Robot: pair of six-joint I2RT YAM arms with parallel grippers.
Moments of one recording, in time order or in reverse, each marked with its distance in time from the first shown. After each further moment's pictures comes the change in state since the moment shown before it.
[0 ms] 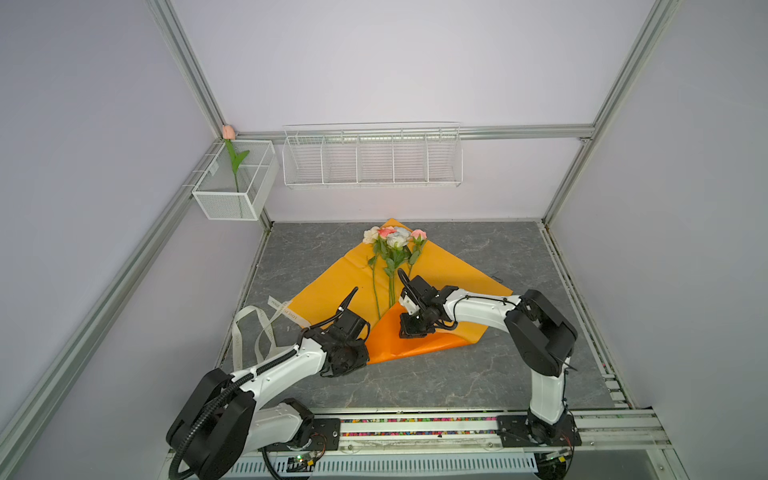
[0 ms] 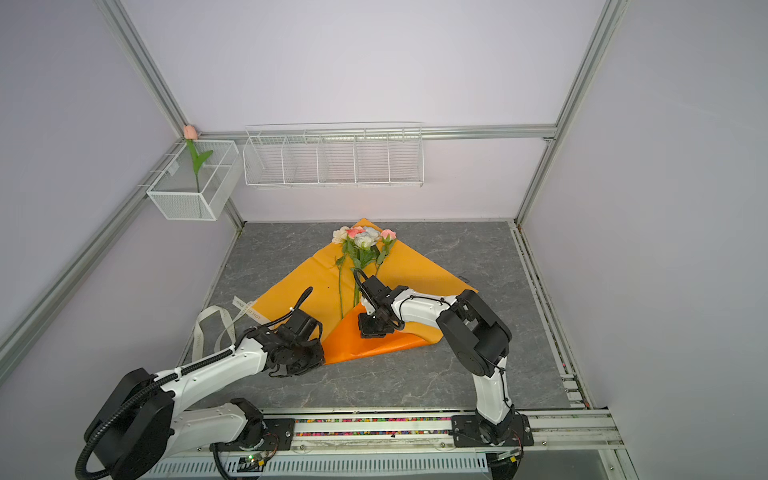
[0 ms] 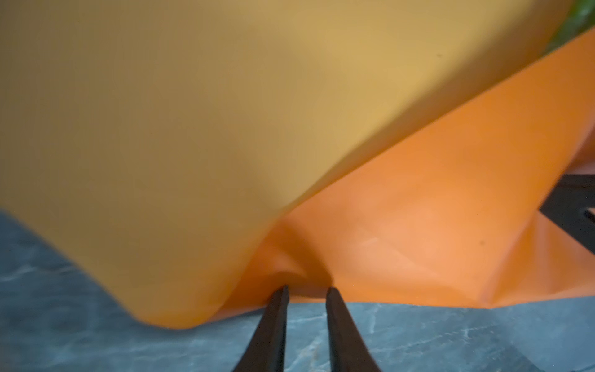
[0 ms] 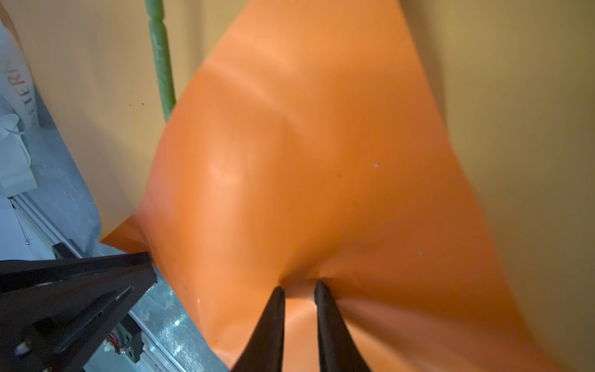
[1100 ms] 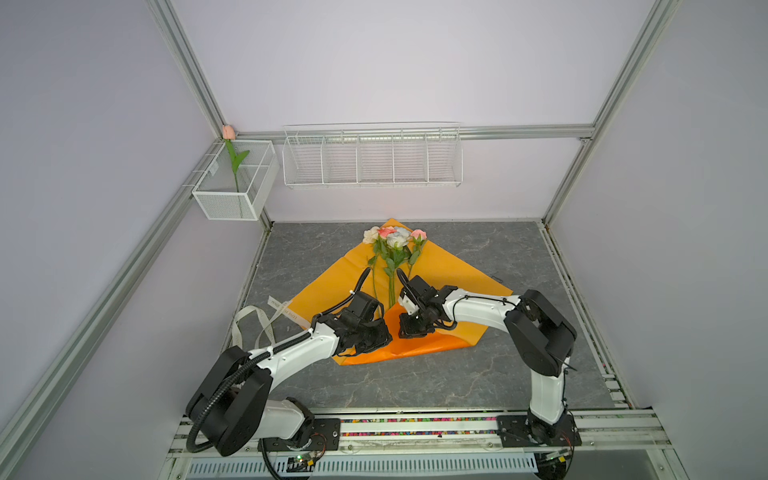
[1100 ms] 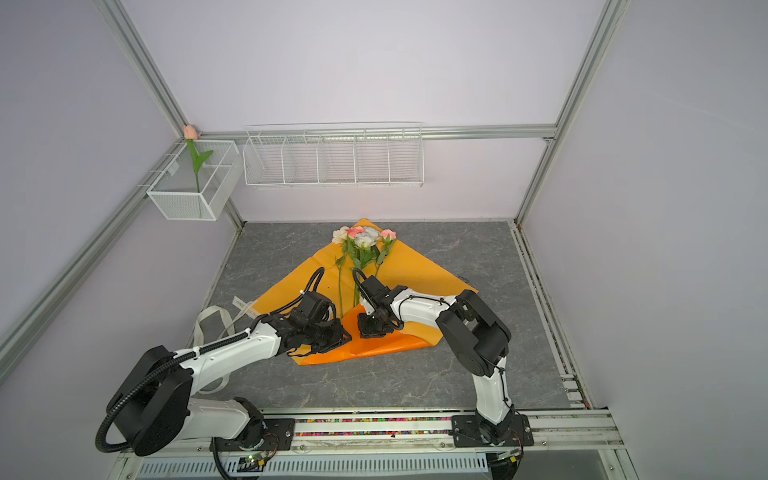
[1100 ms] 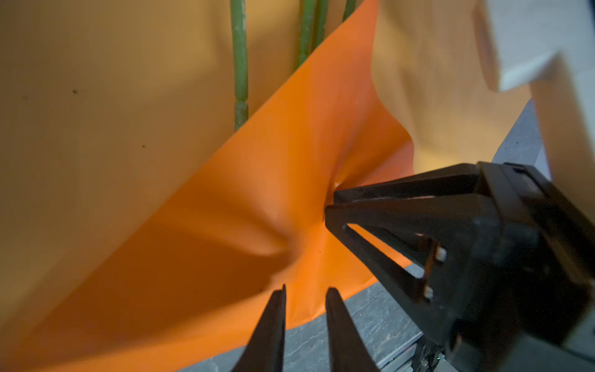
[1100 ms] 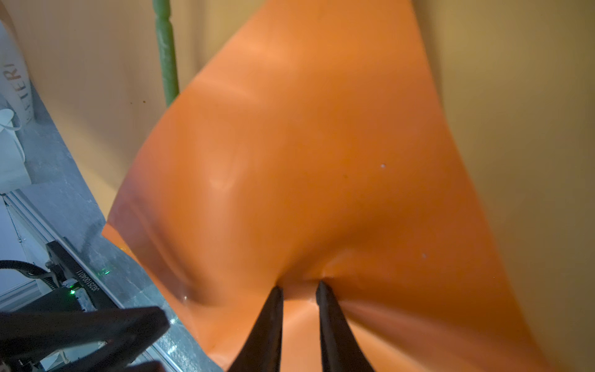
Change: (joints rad) left arm -0.052 0.185 0.154 0.301 0.185 0.054; right arm 0.003 0.001 0.010 -0.007 0.004 -0.013
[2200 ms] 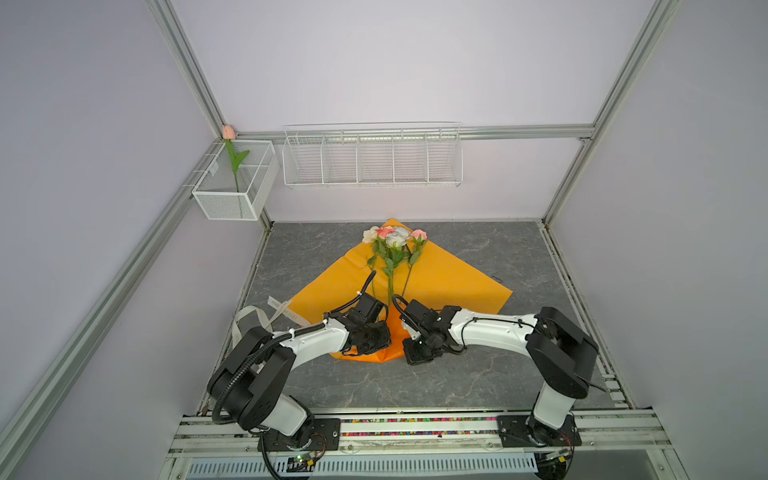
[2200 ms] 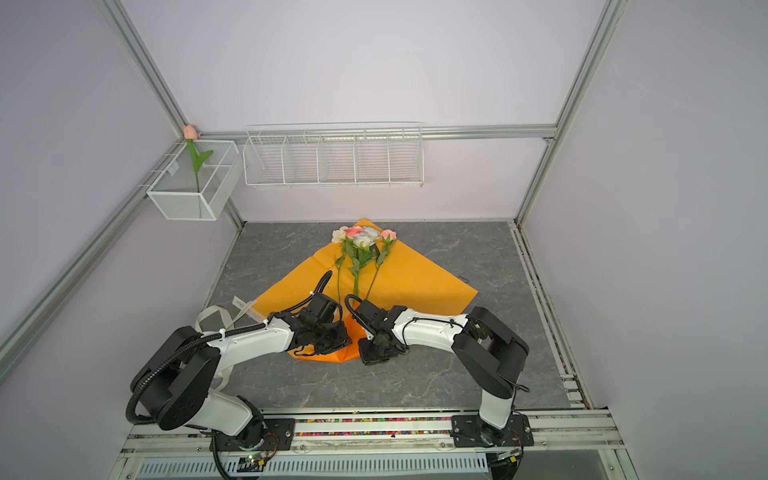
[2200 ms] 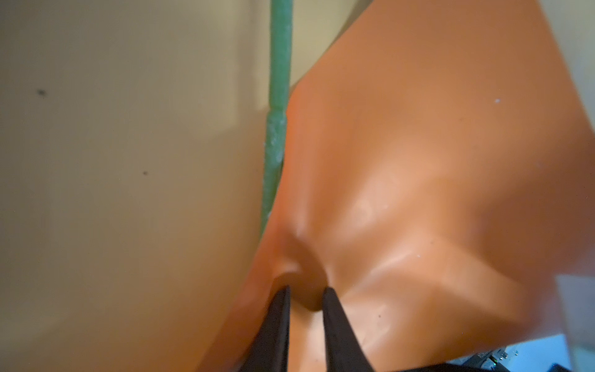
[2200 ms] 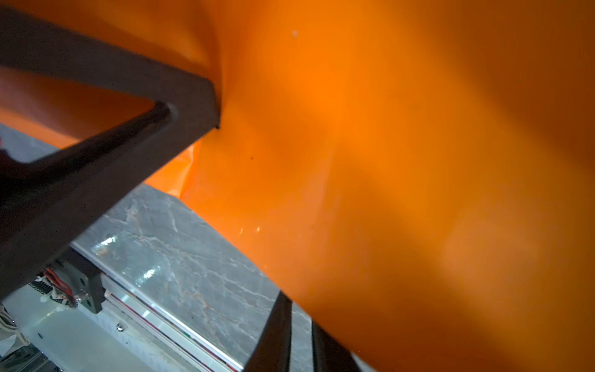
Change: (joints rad) left arm -0.002 0.121 0.005 0.033 -0.038 0.000; right arm 0.163 -0.169 -0.151 -0.101 0.084 0.108
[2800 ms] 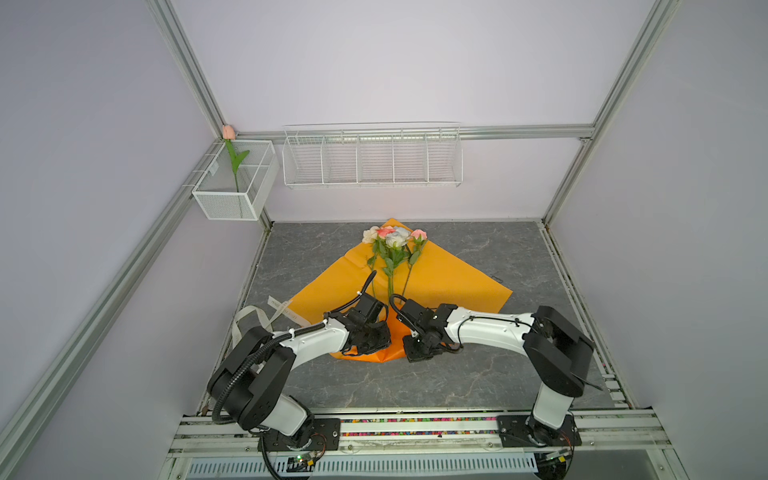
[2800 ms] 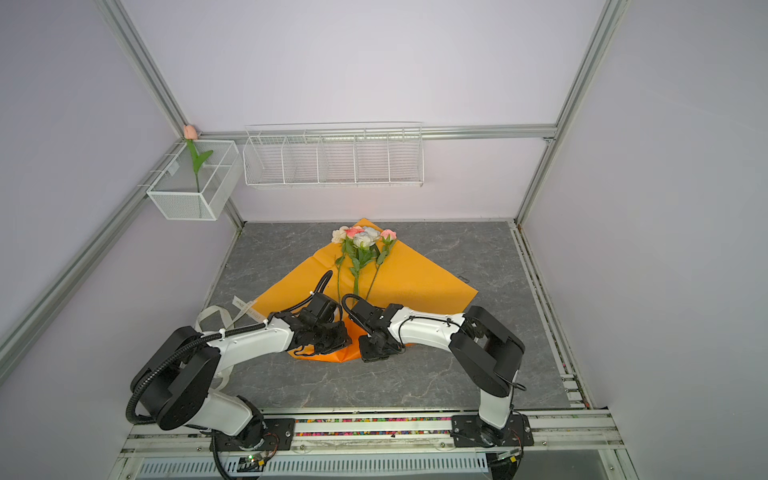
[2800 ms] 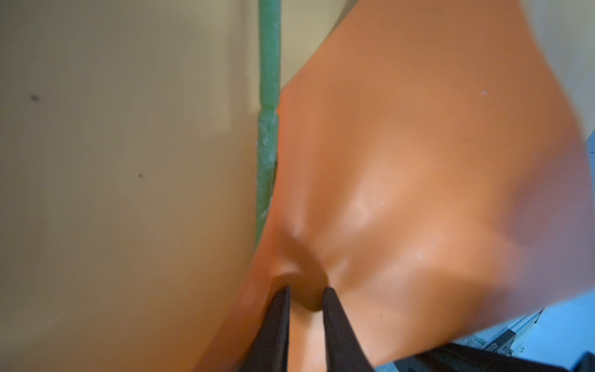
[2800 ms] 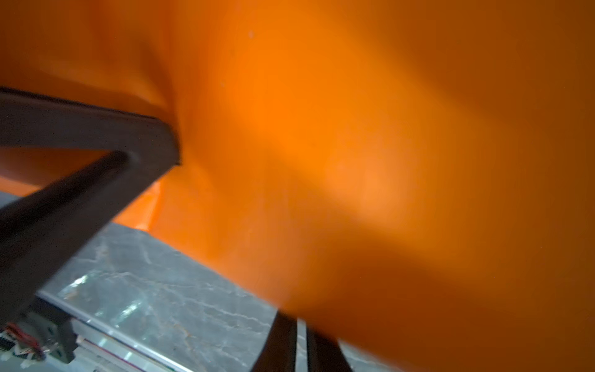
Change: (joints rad) left arm 0.000 0.000 0.000 -0.002 0.000 0.023; right arm 0.001 0.037 0.022 -0.055 0.122 0.066
